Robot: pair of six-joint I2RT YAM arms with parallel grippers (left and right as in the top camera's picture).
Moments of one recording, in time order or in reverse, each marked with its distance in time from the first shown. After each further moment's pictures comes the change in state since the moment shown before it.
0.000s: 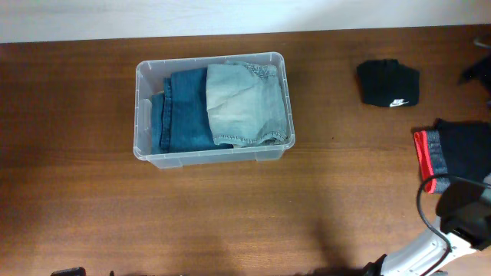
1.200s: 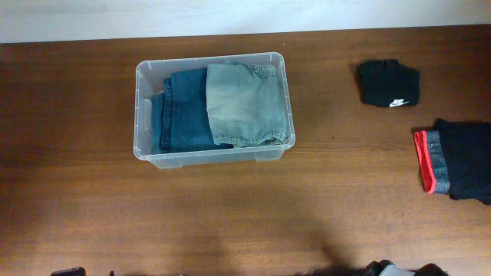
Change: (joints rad) left arm 0.000 0.000 0.000 0.000 0.000 0.000; right arm -0.139 -0.557 0.006 0.133 0.473 0.075
